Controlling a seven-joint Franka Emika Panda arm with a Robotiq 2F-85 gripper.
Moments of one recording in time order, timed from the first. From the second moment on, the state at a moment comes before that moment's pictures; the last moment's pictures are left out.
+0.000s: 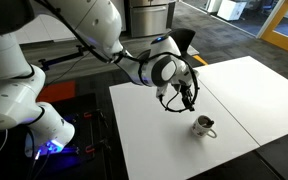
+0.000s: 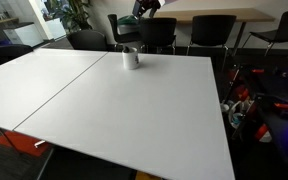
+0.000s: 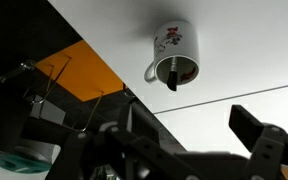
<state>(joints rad) -0.24 0.27 -0.01 -2.14 -0.83 2.87 0.99</state>
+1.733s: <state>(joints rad) -0.36 0.49 0.06 -1.95 -0.74 2.95 0.81</state>
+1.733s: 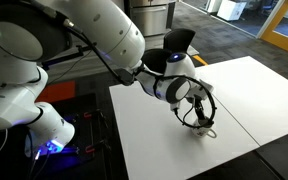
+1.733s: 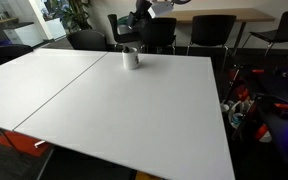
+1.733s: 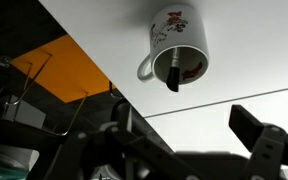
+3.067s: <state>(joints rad) -0.09 0.82 -0.19 -1.59 -0.32 2.90 0.66</state>
